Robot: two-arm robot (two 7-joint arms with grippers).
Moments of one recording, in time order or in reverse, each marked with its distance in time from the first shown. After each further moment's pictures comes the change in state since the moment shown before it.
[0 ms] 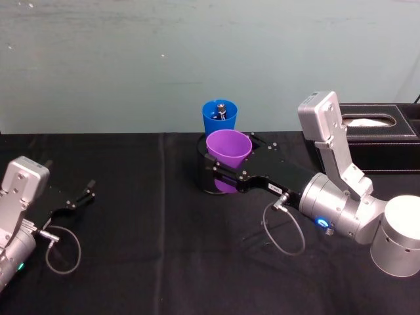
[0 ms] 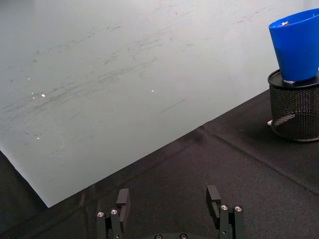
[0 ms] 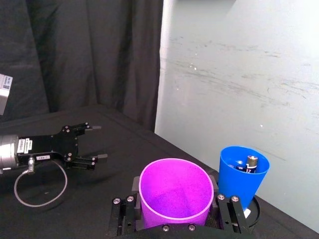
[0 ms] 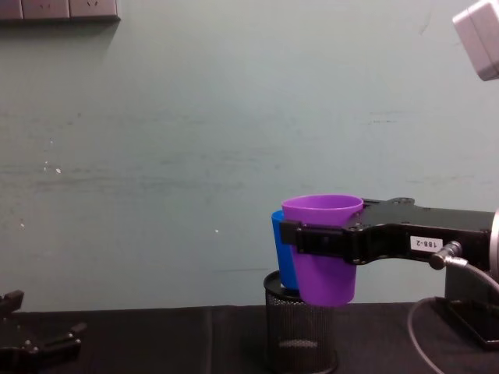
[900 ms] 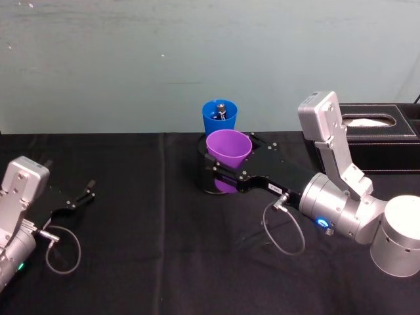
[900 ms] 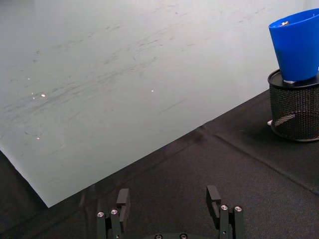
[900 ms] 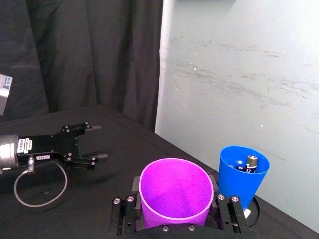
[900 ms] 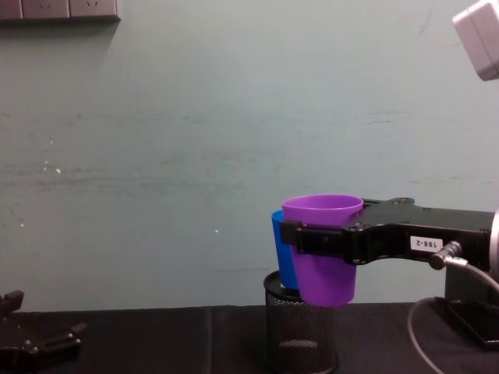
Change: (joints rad) left arm 0.000 0.000 0.000 0.000 0.000 0.000 0.000; right arm 0.000 0.000 0.000 0.000 0.000 0.000 0.000
